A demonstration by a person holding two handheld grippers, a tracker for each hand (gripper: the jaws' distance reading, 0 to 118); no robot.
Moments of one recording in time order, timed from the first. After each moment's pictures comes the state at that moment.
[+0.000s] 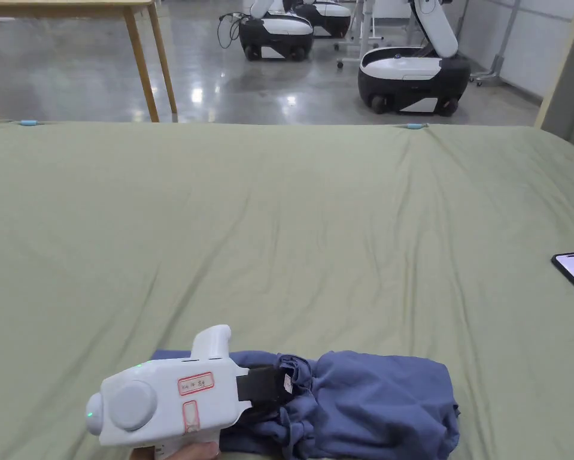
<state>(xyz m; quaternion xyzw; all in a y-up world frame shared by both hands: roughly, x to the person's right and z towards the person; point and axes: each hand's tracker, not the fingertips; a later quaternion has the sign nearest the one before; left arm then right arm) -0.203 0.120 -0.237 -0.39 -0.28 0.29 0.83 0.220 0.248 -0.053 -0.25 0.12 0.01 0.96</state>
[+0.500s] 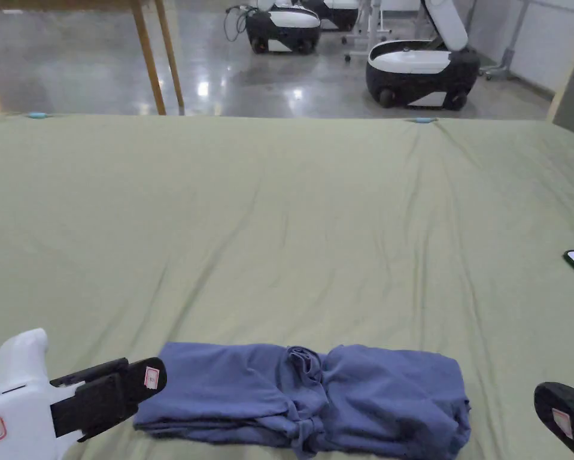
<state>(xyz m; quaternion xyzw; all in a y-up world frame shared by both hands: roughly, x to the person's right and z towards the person) -0.322 0.187 -0.138 -0.31 -0.19 0.28 0.89 0.184 0.249 -0.087 -0.24 0.18 0.03 0.95</state>
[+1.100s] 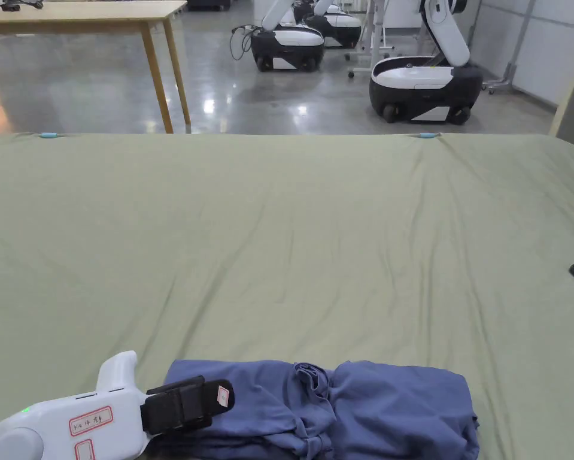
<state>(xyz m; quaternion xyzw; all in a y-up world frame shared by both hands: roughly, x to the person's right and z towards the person) -0.309 0.108 -0.207 -0.37 -0.23 0.31 0.84 0.200 0.268 -0.073 -0.21 0.16 0.03 0.96</state>
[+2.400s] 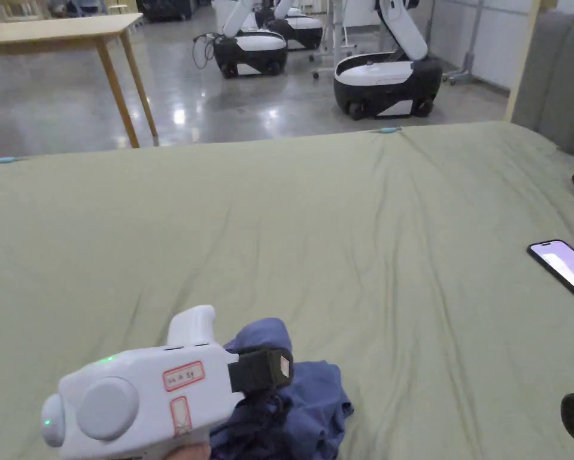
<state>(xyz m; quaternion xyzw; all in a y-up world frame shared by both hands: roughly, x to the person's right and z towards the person) -0.159 0.190 -0.228 -0.40 -0.24 0.23 0.85 0.228 0.247 -0.055 -0.23 0.13 0.01 0.96</state>
